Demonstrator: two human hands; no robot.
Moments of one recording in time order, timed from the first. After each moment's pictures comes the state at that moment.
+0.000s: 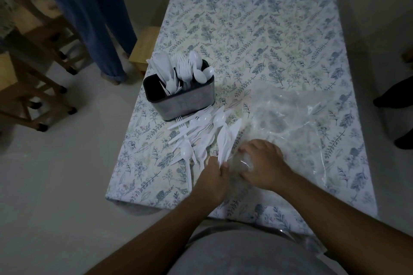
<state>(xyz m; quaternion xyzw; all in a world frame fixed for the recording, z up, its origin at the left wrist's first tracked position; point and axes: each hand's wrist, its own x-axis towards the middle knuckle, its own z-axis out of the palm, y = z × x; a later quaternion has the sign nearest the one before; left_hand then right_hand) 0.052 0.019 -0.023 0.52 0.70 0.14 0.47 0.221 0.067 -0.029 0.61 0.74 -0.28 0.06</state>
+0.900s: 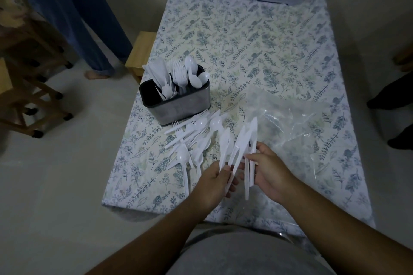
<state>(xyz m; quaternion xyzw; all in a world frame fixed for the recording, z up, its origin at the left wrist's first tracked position) 0.057 0.017 -0.009 0.37 0.62 0.24 0.65 0.213 0.058 -0.006 0.60 0.18 -0.71 -0.33</state>
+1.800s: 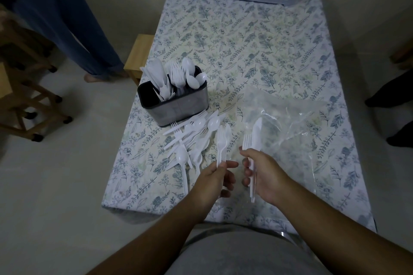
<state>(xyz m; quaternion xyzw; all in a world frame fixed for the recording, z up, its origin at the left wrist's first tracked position) 0.055 0.017 -0.007 0.29 0.58 0.28 0.71 0.205 0.053 -0.005 0.63 0.11 -0.71 -0.31</state>
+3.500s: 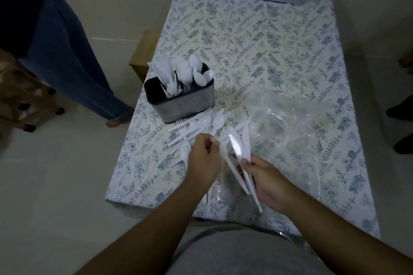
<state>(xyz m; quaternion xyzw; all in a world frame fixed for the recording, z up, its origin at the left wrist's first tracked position) 0.045 0.053 -0.002 0.40 0.70 0.36 0.47 0.203 0.036 -0.006 0.59 0.24 -0.73 -0.26</state>
